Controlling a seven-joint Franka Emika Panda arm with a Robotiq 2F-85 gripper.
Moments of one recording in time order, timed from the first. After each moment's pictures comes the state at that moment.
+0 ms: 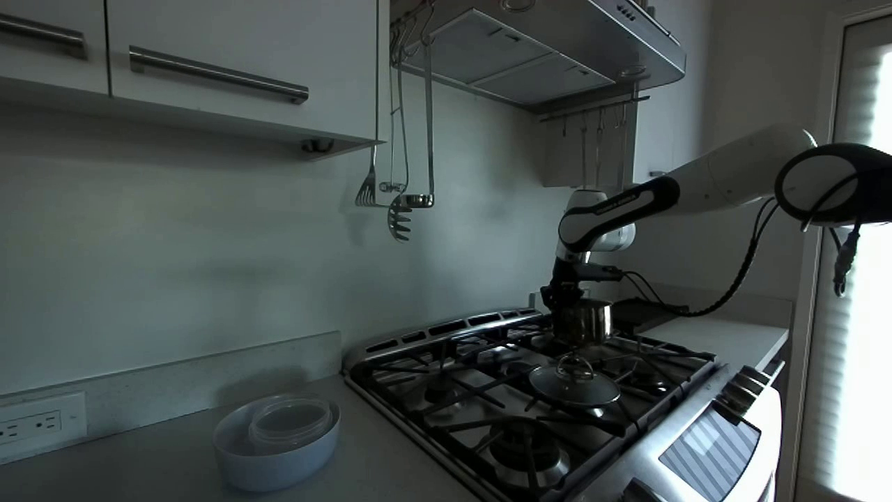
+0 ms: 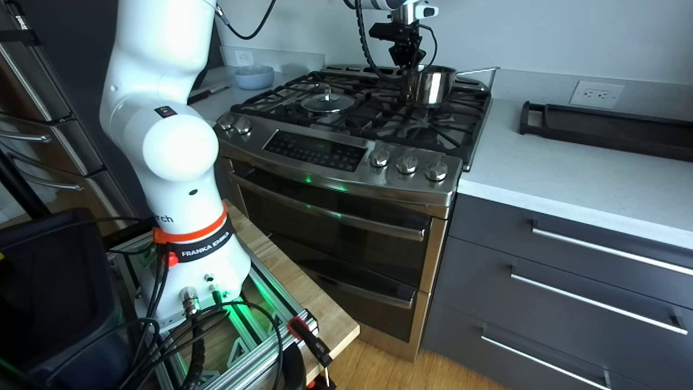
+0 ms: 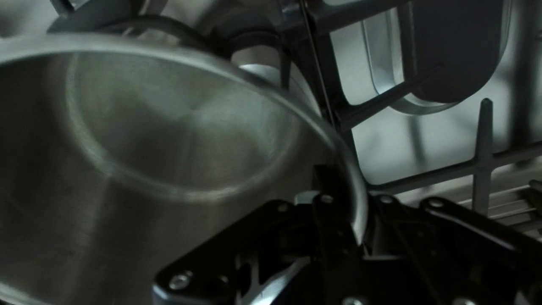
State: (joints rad) arm 0.08 0.45 0.03 -1.50 0.00 2.22 0.08
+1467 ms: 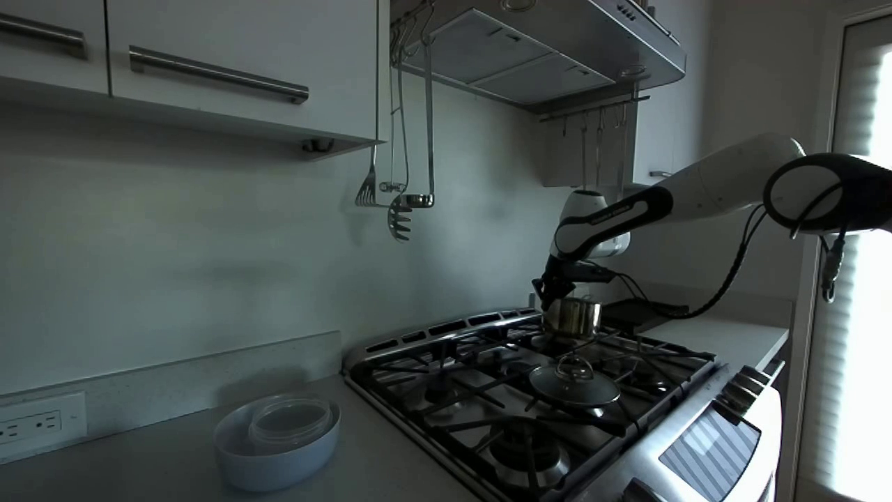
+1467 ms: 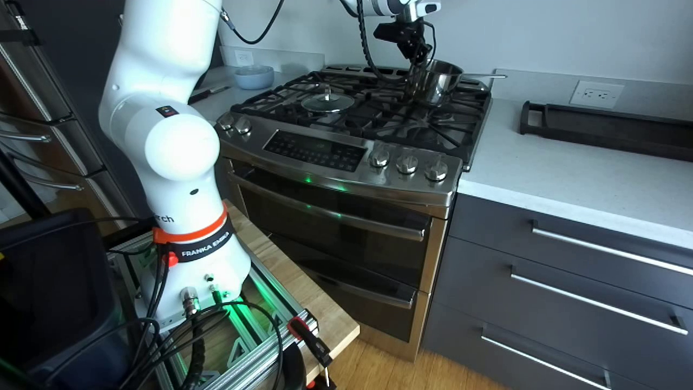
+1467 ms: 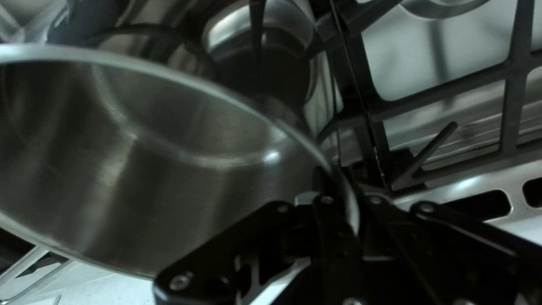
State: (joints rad) arm 0.10 0.49 0.01 -1.46 -0.06 2.41 0.22
